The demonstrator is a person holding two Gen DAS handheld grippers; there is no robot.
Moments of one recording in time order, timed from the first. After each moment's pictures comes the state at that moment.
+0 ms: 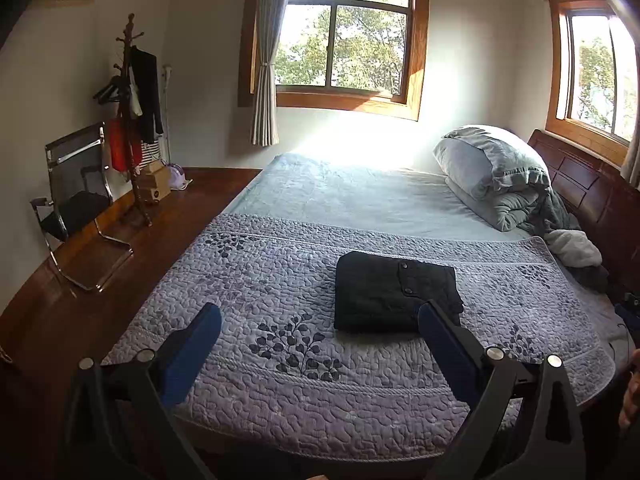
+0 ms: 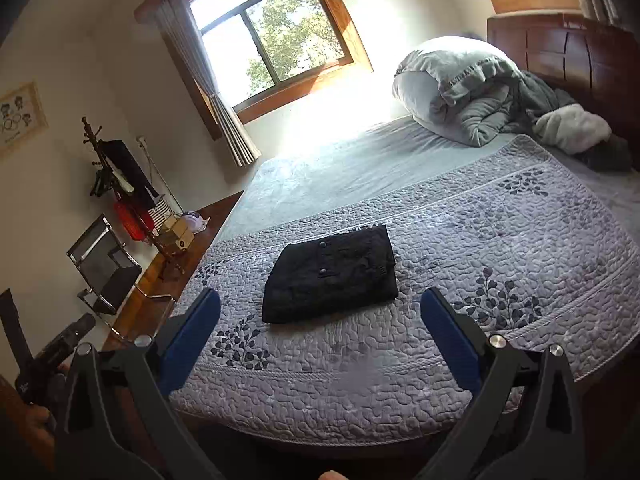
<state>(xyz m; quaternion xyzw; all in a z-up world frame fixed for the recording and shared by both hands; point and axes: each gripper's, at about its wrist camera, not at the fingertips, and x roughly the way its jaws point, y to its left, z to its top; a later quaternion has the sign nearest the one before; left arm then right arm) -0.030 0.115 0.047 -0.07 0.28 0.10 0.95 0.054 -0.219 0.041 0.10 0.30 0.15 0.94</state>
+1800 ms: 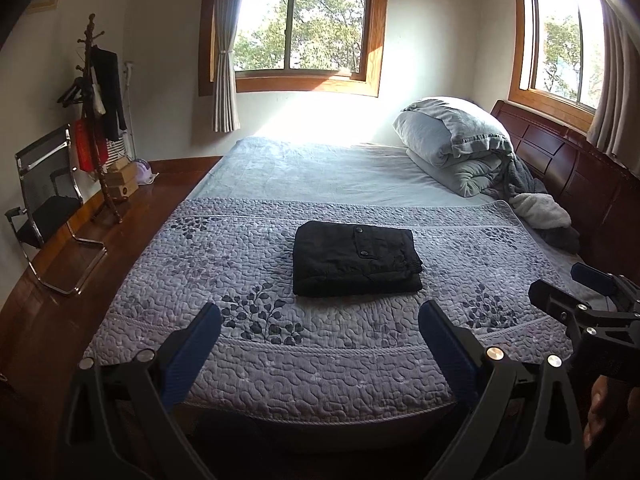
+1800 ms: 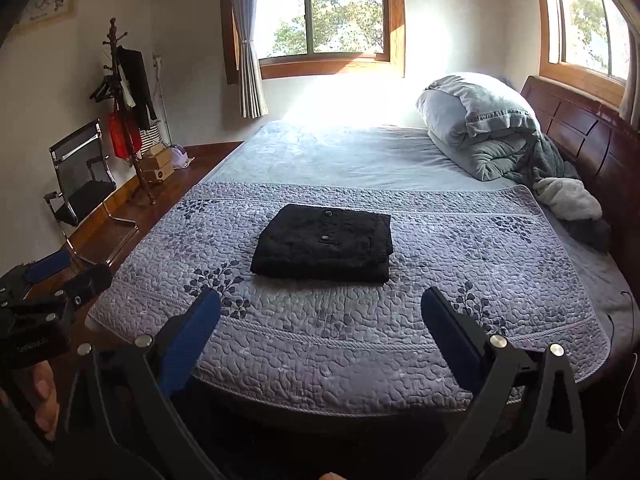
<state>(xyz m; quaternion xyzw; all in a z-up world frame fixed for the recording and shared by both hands) -0.056 0.067 0.034 -0.05 0.31 0.03 0.95 0.017 -0.127 0.030 -0.03 0.33 0.14 0.93</state>
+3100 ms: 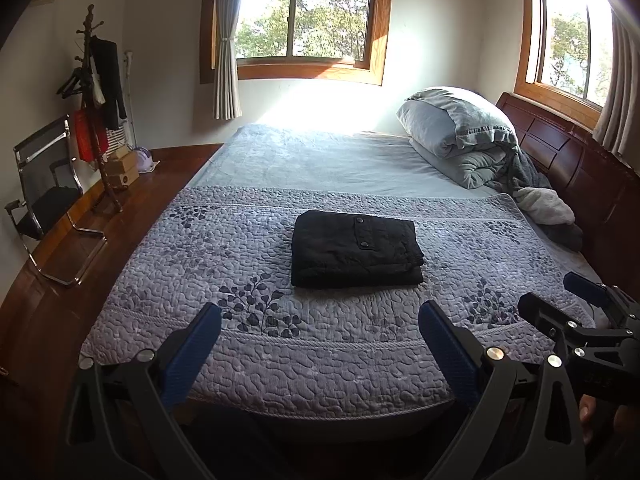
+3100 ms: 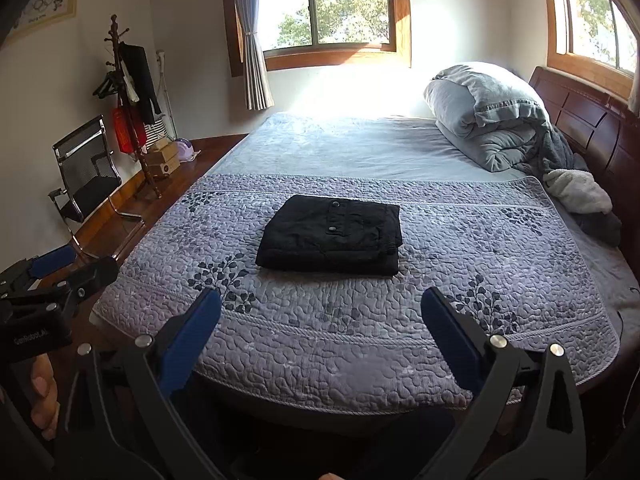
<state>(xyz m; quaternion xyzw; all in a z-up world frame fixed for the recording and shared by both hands) -0.041 0.065 0.033 -0.06 0.34 0.03 0.94 0.027 -0.121 0.018 -0.03 0.35 0.15 0.92</state>
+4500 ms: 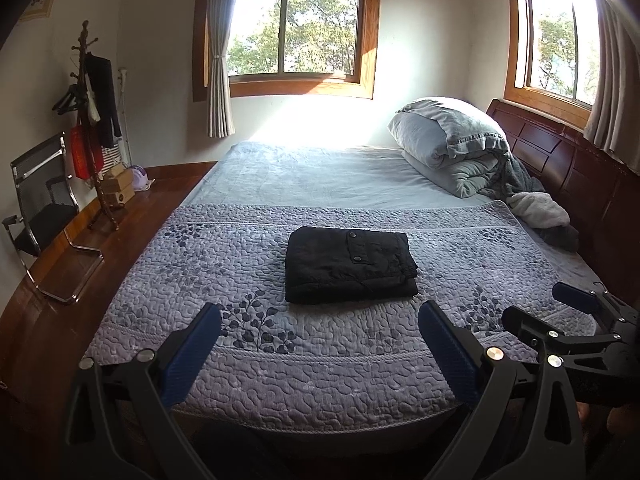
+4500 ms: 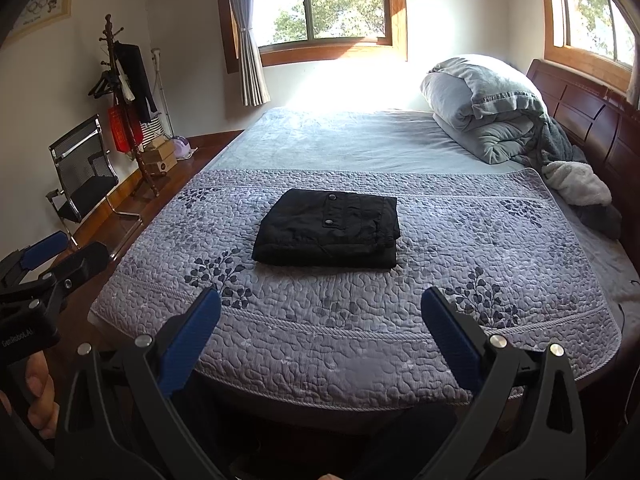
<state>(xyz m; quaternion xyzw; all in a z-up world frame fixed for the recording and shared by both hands) -0.040 0.056 0.037 -0.05 0.31 0.03 0.95 0.029 -0.125 0.008 -0.02 0.36 0.14 0.92</state>
